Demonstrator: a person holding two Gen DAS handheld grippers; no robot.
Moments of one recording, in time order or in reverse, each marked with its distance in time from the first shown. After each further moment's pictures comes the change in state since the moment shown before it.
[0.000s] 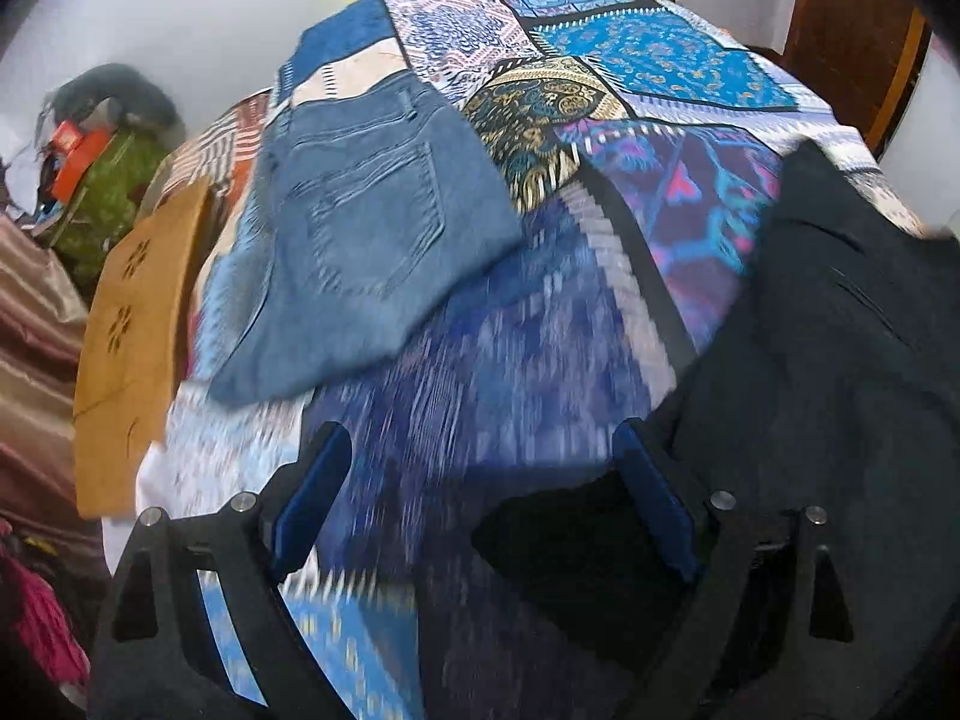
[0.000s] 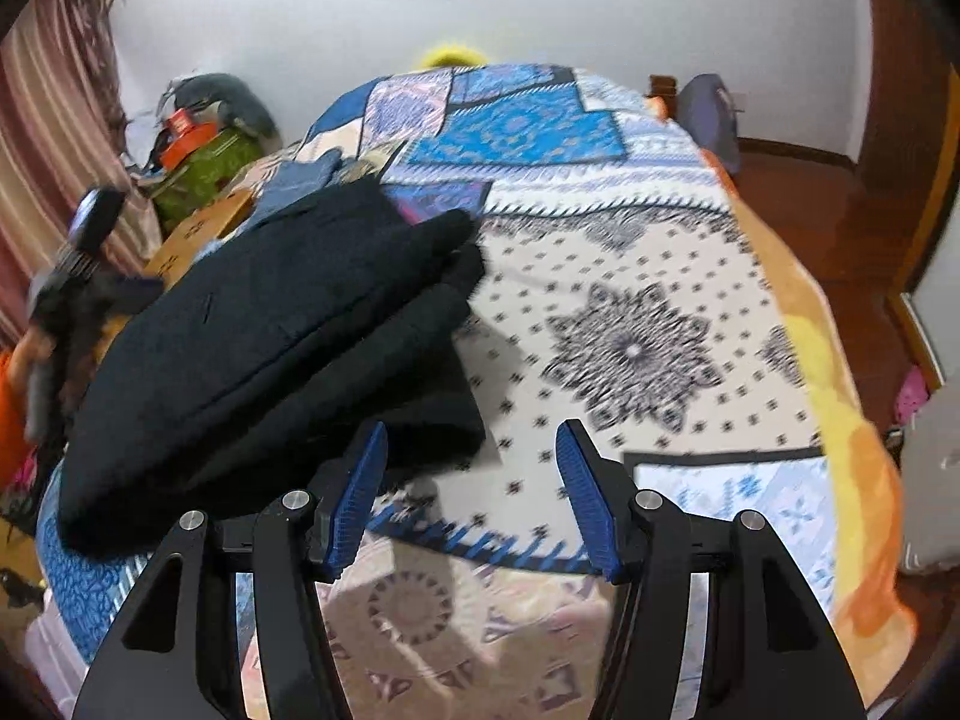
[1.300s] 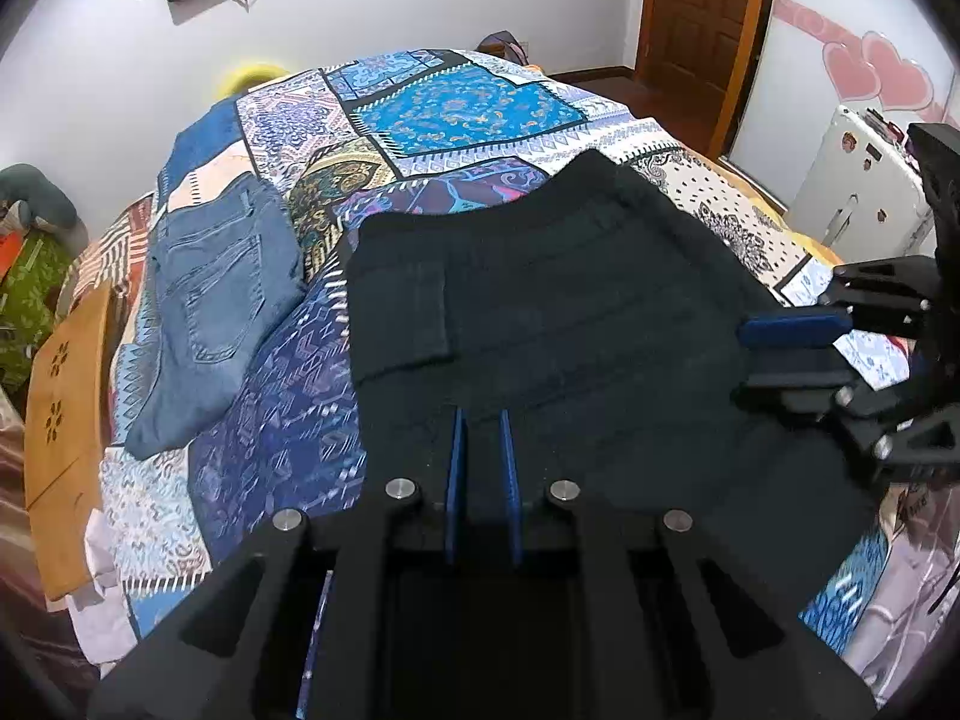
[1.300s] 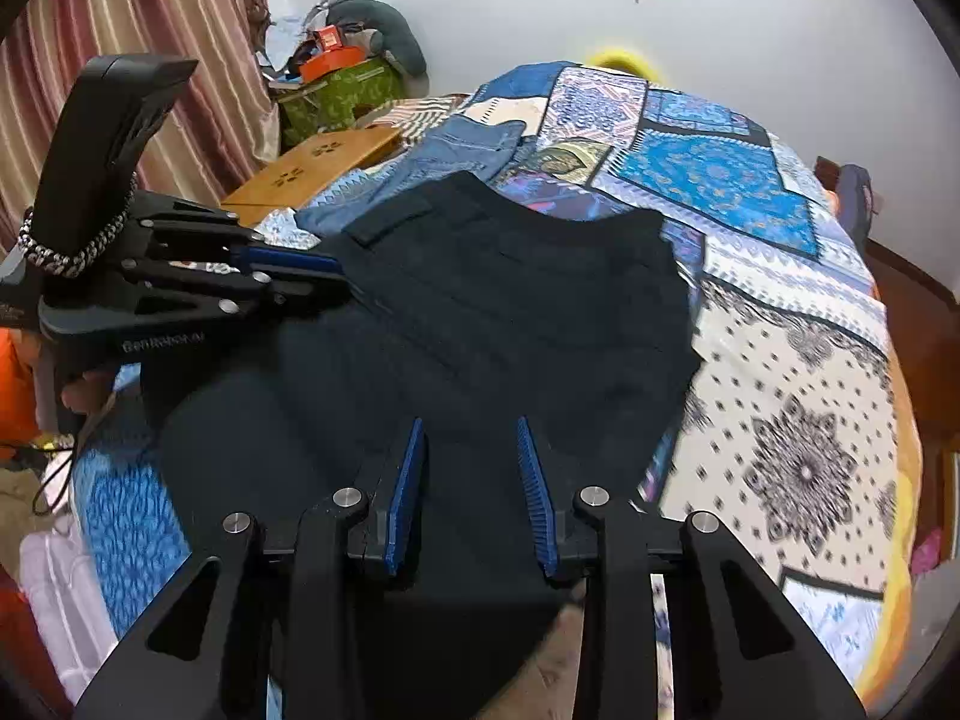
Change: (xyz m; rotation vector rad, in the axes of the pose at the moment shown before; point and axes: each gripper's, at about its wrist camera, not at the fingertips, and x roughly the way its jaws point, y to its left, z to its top) left arm -0.070 -0.084 -0.033 0.214 -0.158 -0.223; right arm 0.022 0.097 0.006 -0.326 0.080 0.186
